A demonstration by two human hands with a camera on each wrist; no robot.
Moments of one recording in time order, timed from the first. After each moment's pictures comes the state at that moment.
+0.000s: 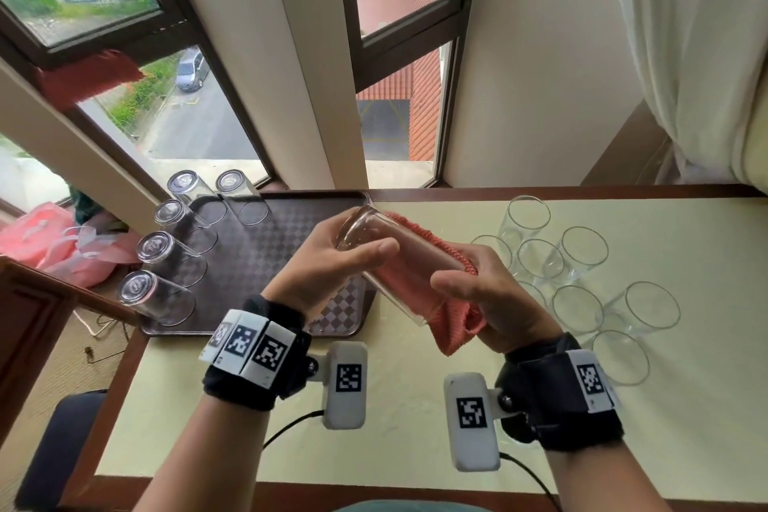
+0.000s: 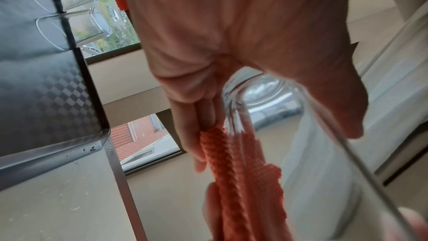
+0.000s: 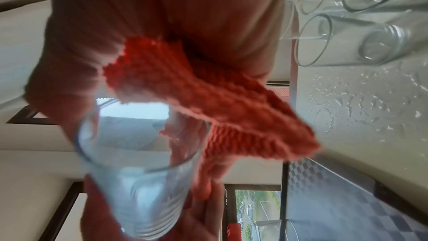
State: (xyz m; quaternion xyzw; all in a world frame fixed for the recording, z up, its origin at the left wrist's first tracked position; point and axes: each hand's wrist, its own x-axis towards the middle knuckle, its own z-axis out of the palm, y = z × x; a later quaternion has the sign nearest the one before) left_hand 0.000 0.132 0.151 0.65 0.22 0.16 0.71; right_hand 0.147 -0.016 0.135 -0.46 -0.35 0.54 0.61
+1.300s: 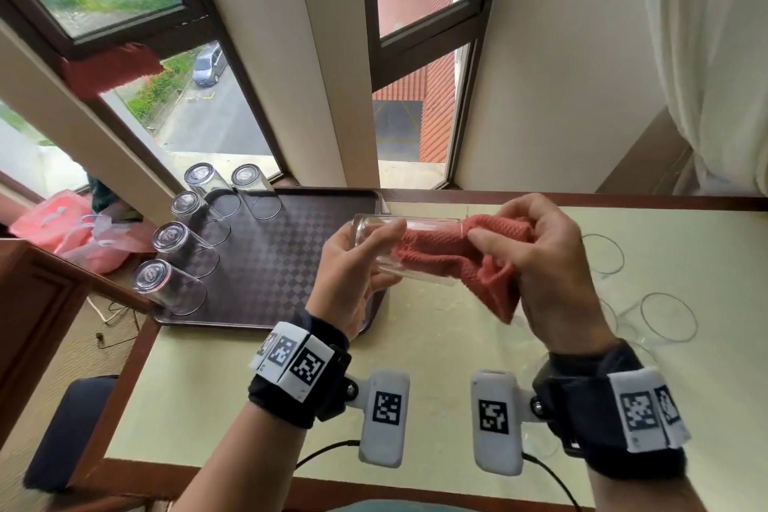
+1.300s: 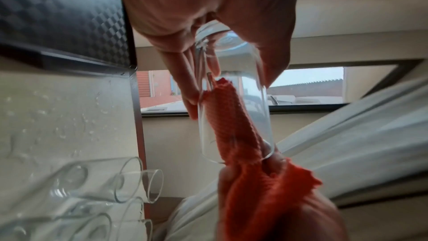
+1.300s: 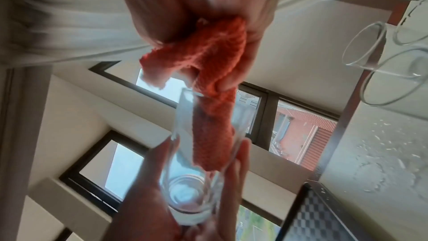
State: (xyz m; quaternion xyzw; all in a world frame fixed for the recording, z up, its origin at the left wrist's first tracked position) left_hand 0.014 0.106 0.130 0.49 0.36 0.28 0.74; right_hand 0.158 -0.020 0.162 -0.63 -0.25 0.30 0.67
